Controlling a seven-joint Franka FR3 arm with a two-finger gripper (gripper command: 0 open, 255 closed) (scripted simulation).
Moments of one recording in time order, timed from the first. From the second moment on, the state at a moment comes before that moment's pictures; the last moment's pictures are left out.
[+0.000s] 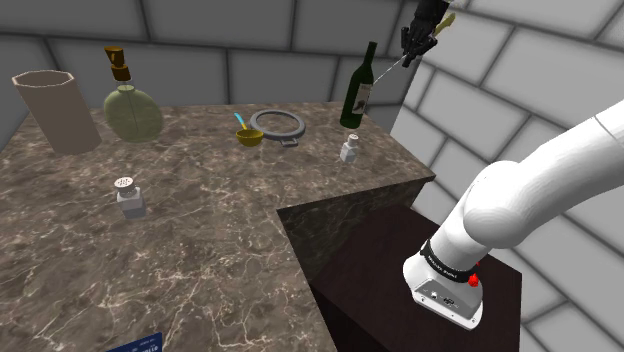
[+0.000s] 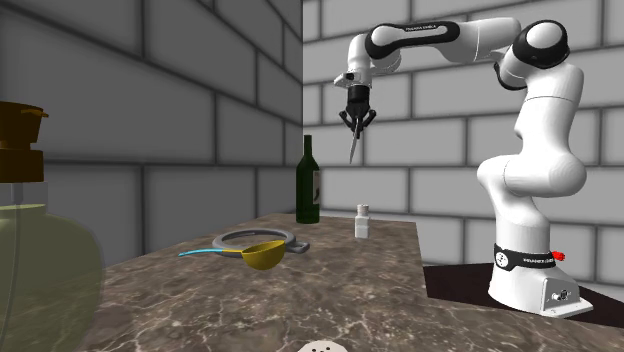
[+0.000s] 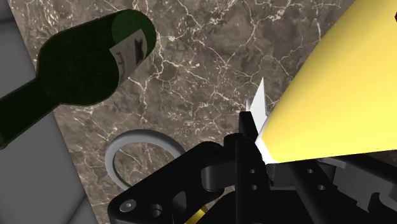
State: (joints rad) arm -0.04 -0.37 -0.52 -1.90 -0.08 1.60 -1.61
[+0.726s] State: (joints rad) arm -0.05 -0.39 -0.52 -2.07 -0.09 1.75 -1.61
